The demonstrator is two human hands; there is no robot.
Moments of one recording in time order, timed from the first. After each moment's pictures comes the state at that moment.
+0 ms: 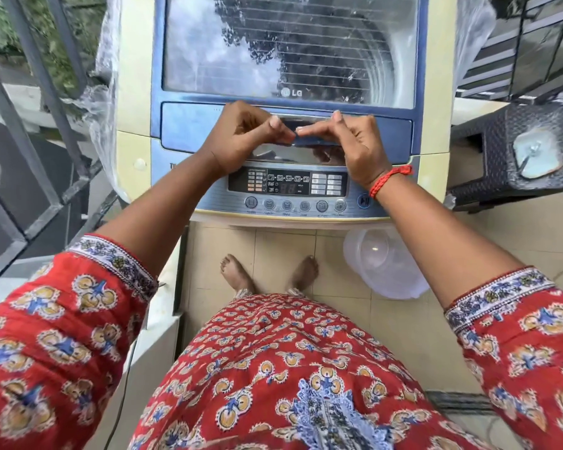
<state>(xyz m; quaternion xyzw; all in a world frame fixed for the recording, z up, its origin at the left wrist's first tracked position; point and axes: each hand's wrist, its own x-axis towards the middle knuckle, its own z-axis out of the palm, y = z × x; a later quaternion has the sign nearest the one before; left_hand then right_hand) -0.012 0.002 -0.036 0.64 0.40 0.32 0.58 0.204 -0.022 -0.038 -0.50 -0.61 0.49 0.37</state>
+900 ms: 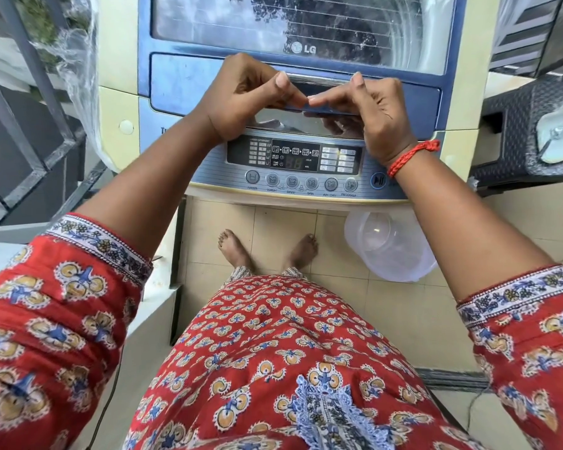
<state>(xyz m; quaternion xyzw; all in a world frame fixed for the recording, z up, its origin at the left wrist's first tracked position) -0.015 0.005 -0.043 0.66 0.37 0.31 0.57 0.207 -0.018 -0.046 -0.47 -0.62 0.51 0.36</state>
